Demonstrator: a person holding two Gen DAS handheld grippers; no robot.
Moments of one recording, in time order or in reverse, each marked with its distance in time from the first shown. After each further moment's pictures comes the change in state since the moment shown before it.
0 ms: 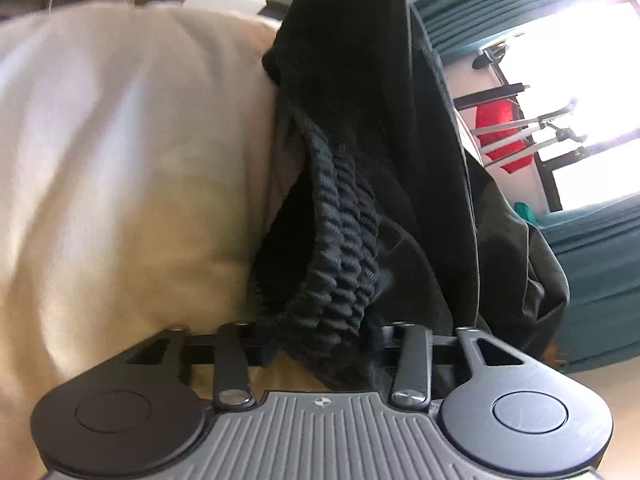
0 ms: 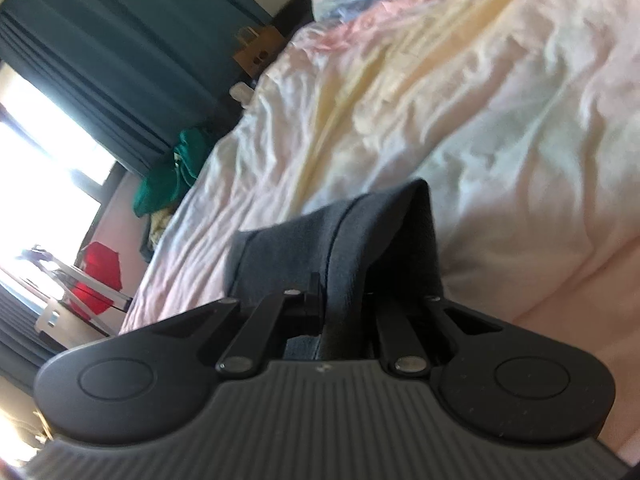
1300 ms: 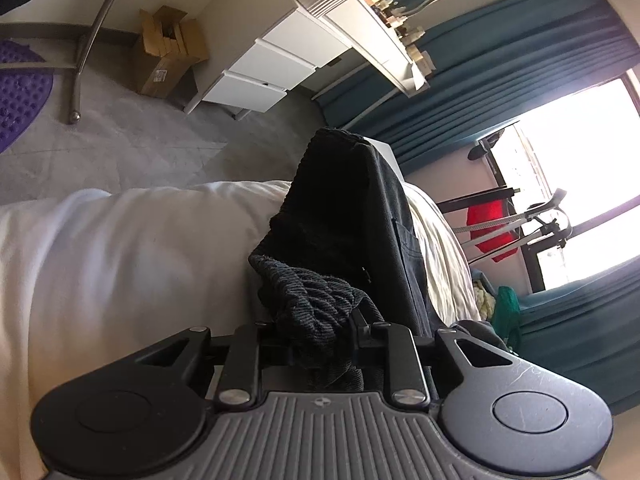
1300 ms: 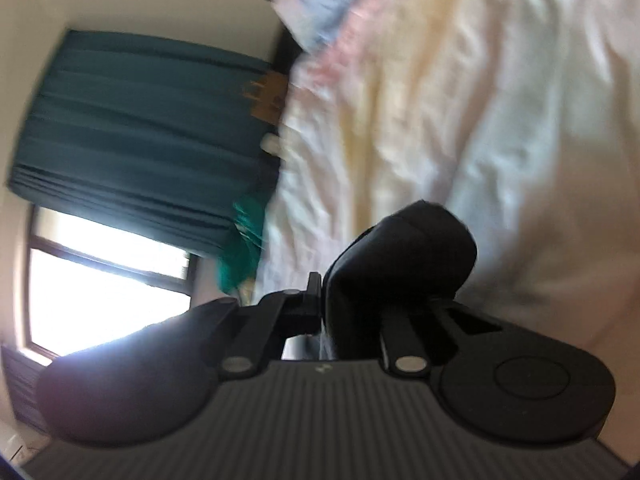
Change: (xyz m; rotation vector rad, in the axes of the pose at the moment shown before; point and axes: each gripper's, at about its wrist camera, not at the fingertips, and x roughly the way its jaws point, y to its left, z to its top) left arm -0.152 0.078 0.083 -0.041 -0.216 -0.030; right arm -0.016 -0.015 0.038 0.301 -0.145 0.307
